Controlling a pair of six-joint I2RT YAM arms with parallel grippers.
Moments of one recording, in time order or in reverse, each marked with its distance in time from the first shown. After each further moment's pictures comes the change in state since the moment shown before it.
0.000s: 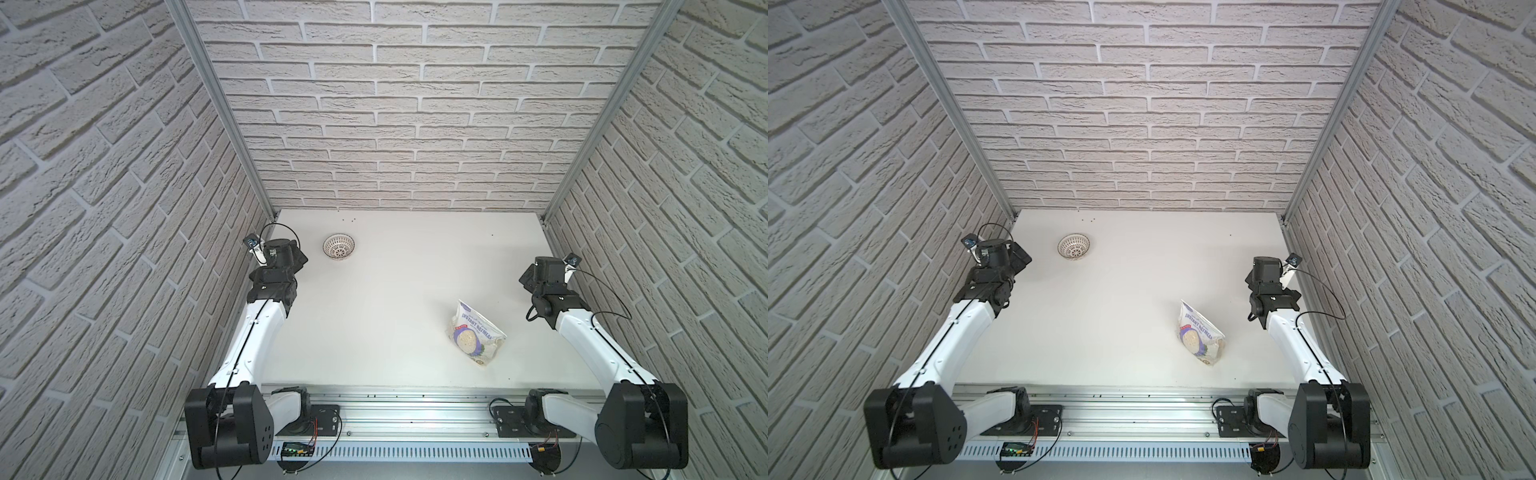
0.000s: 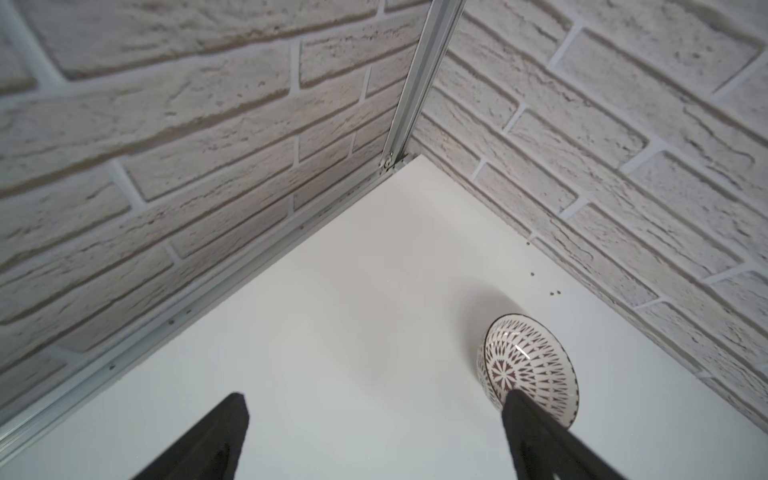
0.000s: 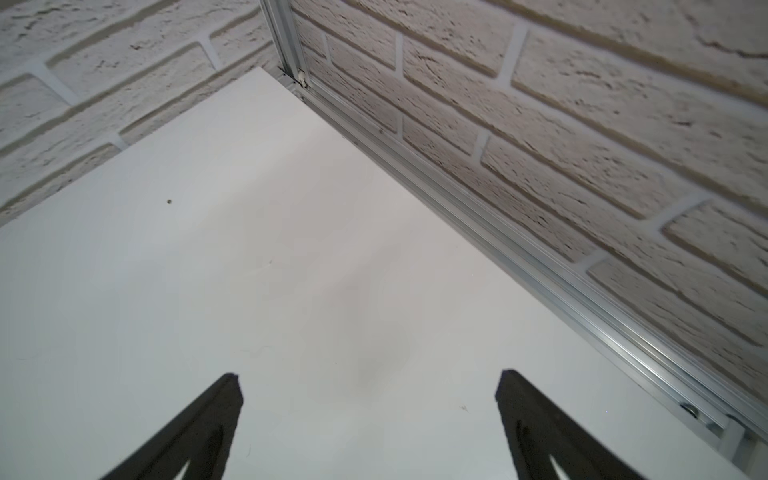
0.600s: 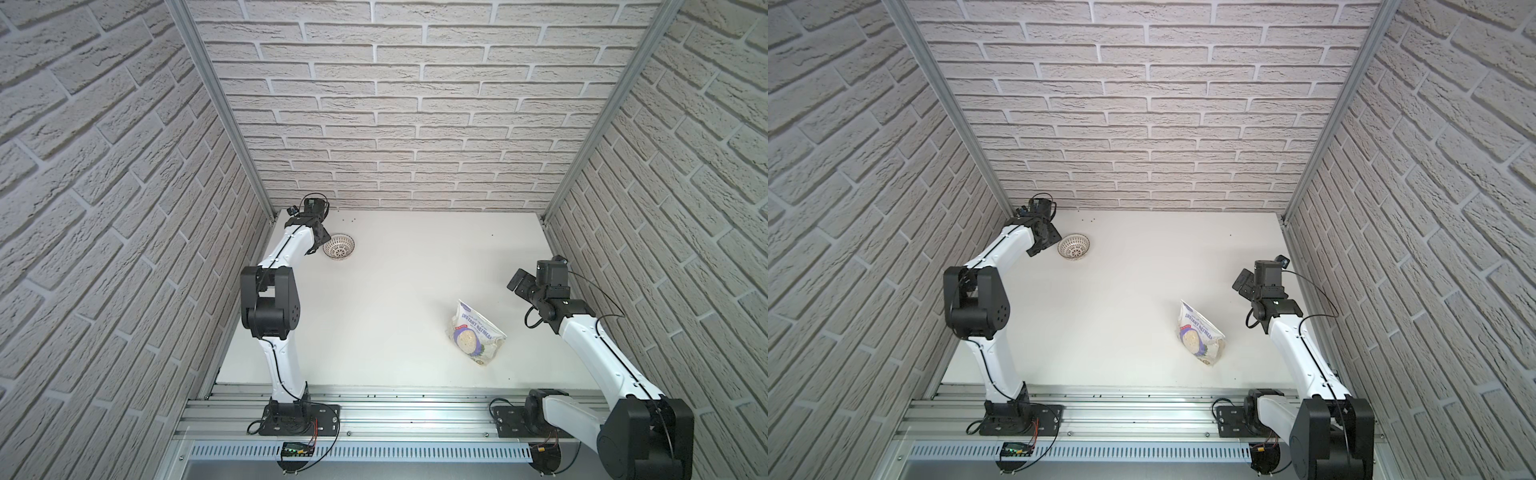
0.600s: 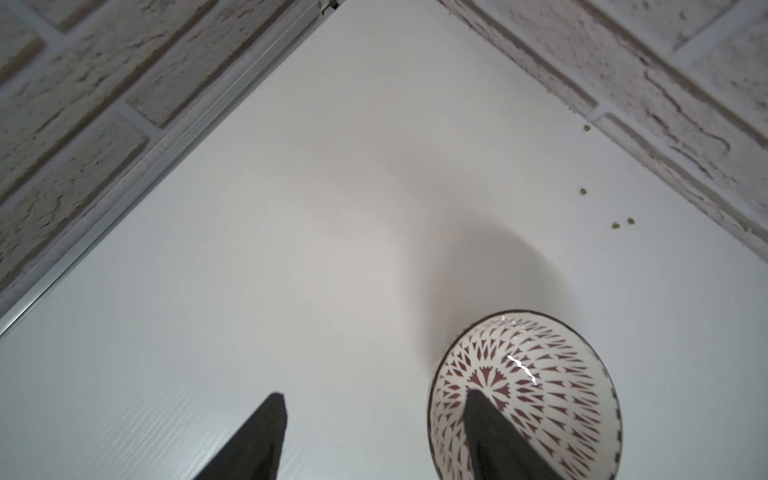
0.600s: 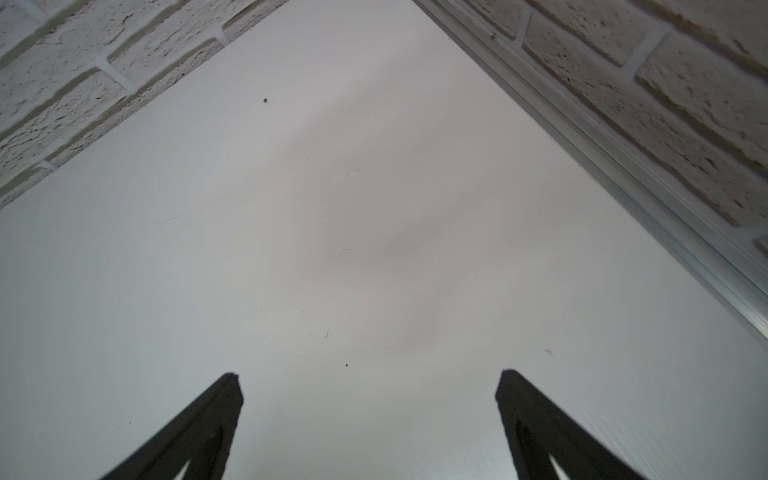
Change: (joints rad) left arm -0.101 0.781 0.757 -0.366 0.017 -0.049; right arm 0.001 -0.048 -0.006 -0.042 -0.344 -0.058
